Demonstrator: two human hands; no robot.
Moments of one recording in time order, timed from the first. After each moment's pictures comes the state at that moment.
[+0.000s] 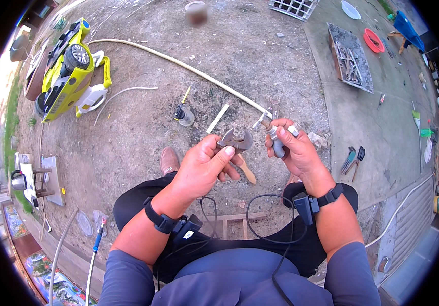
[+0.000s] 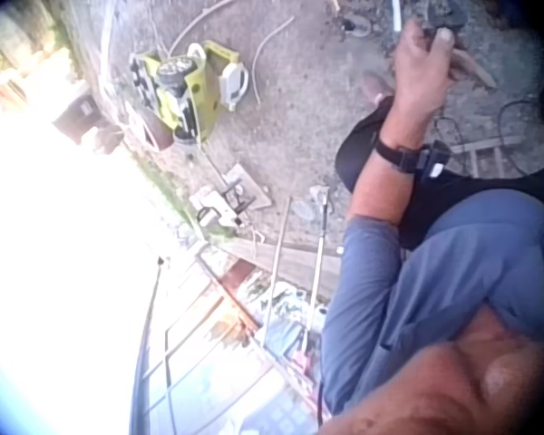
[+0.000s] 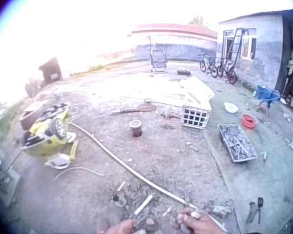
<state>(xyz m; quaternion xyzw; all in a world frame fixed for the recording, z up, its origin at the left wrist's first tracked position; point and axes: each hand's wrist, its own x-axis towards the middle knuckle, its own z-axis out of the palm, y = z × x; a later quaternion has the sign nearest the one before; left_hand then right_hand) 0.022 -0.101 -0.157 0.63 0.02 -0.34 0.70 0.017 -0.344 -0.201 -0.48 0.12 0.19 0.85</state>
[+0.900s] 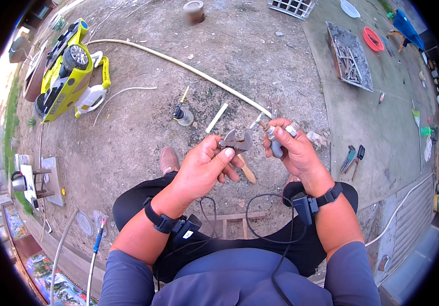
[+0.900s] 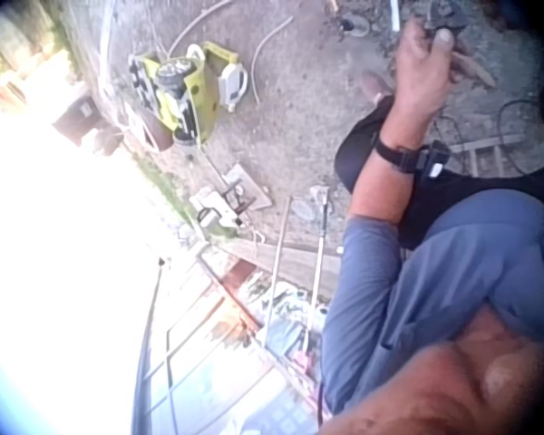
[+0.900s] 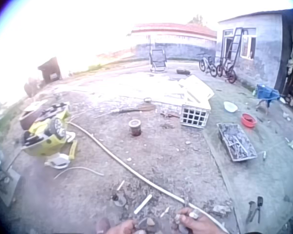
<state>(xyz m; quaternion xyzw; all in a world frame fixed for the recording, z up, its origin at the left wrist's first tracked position) 0.021 -0.103 -0.158 0.63 0.02 -0.35 0.69 0.016 -0.344 -0.203 -0.48 0.10 0.19 0.85</state>
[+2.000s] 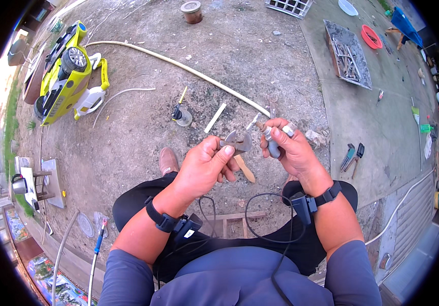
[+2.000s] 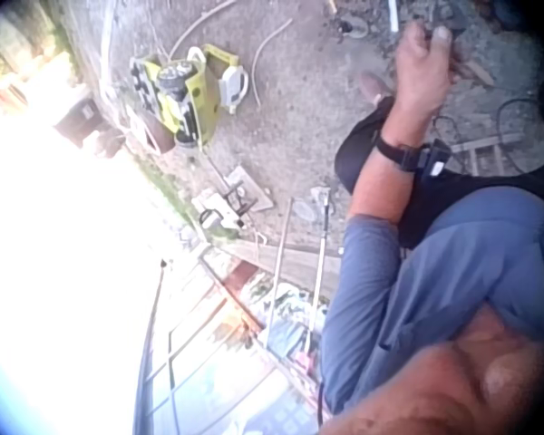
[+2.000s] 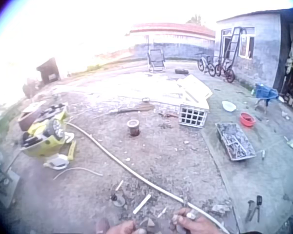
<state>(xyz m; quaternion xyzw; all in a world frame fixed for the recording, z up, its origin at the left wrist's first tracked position) 0.021 -0.108 -0.166 0.66 0.02 -0.35 0.67 0.014 -0.340 -0.197 -0.46 0.11 0.18 0.86</state>
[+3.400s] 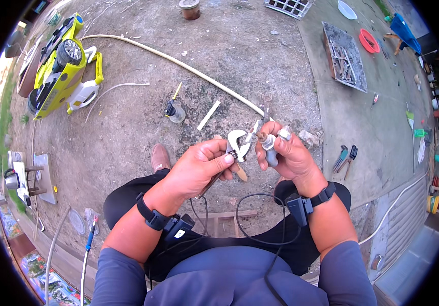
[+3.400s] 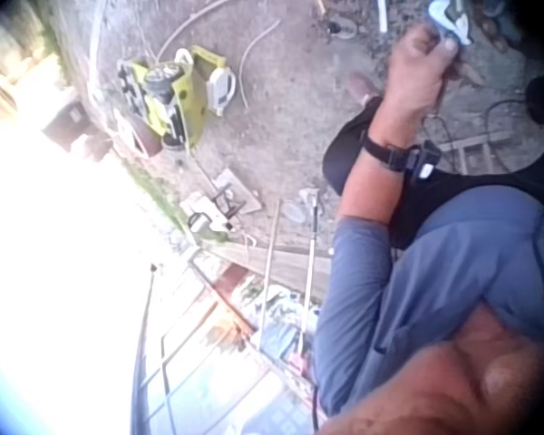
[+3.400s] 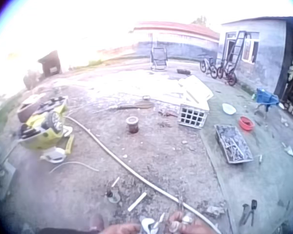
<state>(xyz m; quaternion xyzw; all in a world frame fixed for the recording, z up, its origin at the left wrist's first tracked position) 0.021 -0.107 -0.172 0.49 0.01 -0.42 0.76 0.010 -0.347 -0.196 -0.38 0.00 0.26 0.89</state>
